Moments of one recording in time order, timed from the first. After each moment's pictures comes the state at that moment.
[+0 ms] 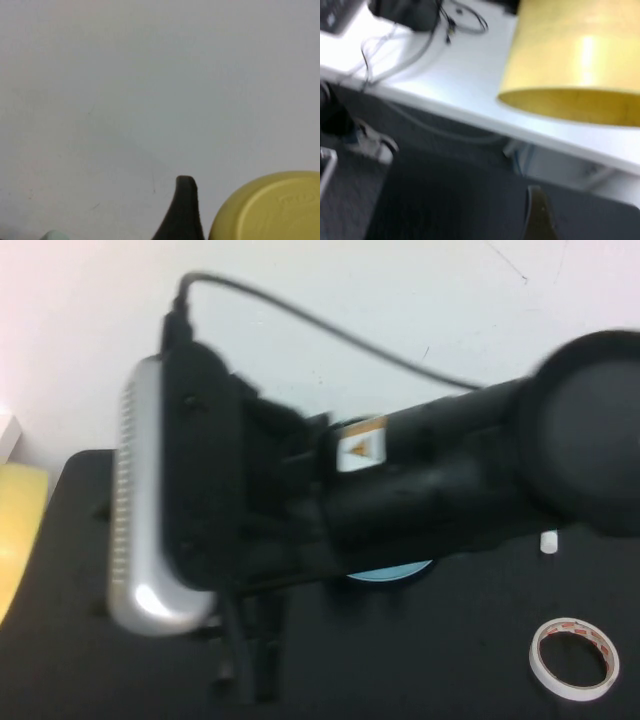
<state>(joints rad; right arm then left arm) 1.00 1.54 -1.45 0.74 0.56 -1.26 -0.05 0.42 -0.55 -1.71 0.35 0.80</state>
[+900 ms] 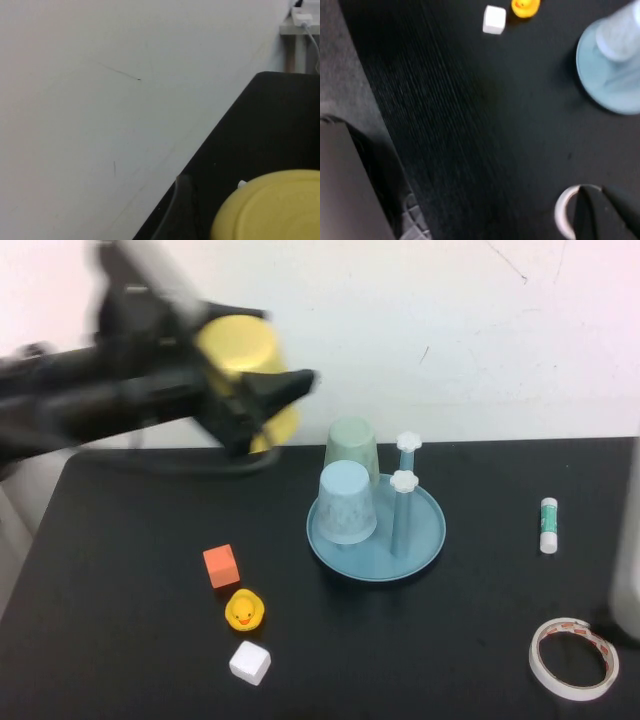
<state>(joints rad) 0.92 1.06 -1.24 -0.08 1.21 -0.28 -0.21 1.51 -1.15 -1.69 0.76 2.03</state>
